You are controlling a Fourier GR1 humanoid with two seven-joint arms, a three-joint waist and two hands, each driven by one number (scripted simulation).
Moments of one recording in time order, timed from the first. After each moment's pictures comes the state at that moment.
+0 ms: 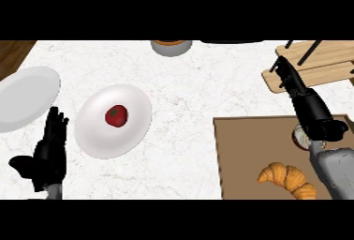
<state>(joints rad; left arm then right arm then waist) 0.04 0.26 -0.08 -1.48 0.21 0.41 -0.14 -0.31 -0.45 0.18 -1.43 -0.12 -0.09 -0.17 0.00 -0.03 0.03</state>
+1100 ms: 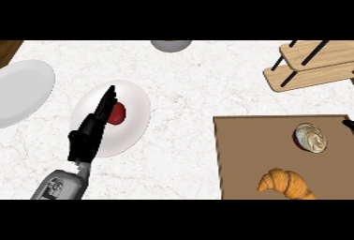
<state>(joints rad) -0.18 0.28 -0.29 -1.46 0.10 0.23 0.00 -0.30 -0.64 -0.27 -0.81 -0.37 0.19 -0.48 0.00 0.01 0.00</state>
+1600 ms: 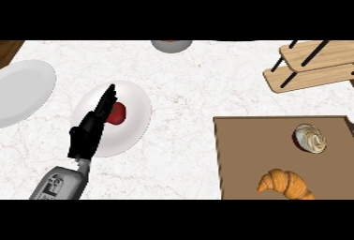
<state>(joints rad) -0.20 0.27 -0.26 -1.42 0.09 0.20 0.00 -0.35 -0.83 -0.16 -0.84 -0.24 0.42 -0.40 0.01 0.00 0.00</state>
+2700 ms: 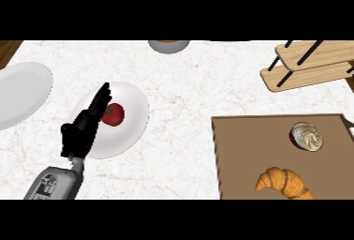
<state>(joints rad) -0.19 0.26 -0.19 -1.44 0.06 0.14 0.02 -0.17 -0.99 -0.05 -1.53 -0.02 0.53 0.12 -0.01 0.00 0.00</state>
